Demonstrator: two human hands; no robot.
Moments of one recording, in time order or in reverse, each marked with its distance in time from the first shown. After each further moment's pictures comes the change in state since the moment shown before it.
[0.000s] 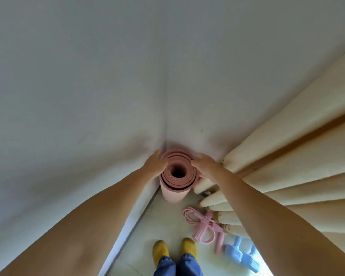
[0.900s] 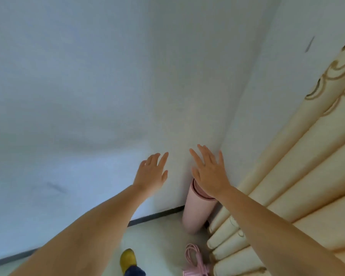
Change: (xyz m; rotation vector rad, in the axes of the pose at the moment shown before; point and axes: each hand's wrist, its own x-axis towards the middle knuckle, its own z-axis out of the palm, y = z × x) left_hand -0.276 -0.019 0.059 0.623 0.813 -0.137; right_hand -0.158 -0.009 -0.004 -1.223 0.279 -1.352
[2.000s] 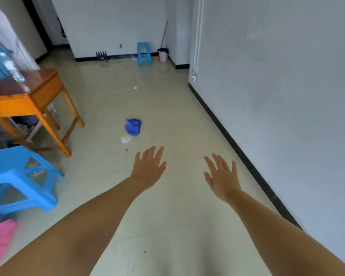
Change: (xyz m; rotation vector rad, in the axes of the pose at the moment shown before) left_hand -0.982 -0.103 -0.048 0.145 0.143 -1.691; right_hand -0.485 -0.721 -0.104 0.135 -0.110 -1.515
